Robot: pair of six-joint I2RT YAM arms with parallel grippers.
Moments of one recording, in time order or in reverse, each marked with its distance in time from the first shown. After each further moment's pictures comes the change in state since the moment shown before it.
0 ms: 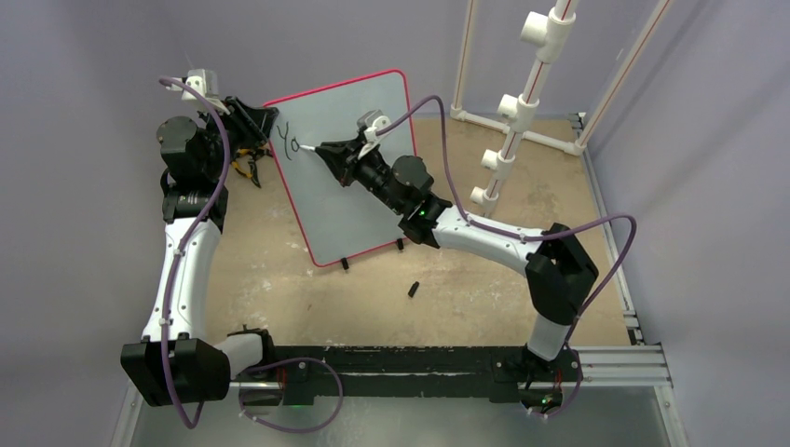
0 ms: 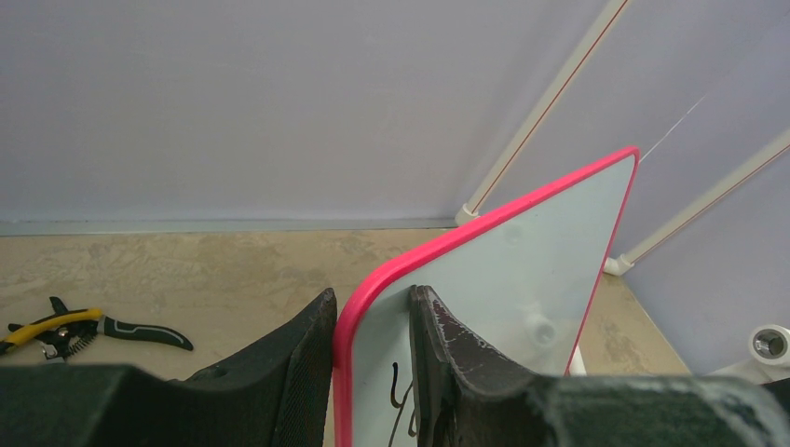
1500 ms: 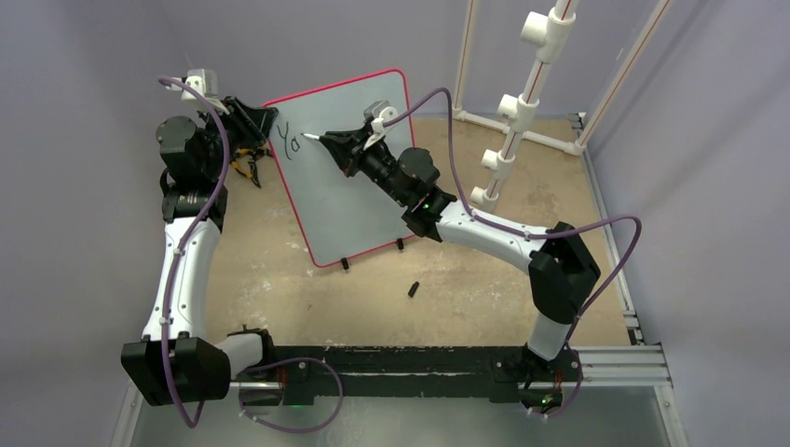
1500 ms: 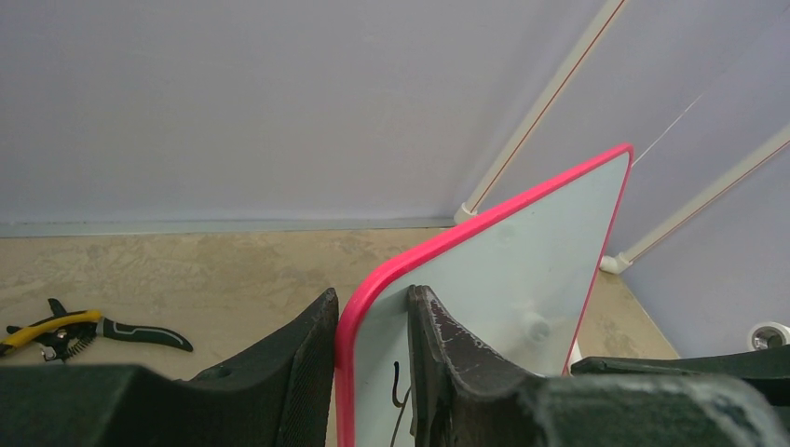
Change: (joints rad) left arm 0.006 0.003 0.000 0.004 0.011 0.000; right arm -0.033 -0.005 0.029 0.000 -0.022 -0.005
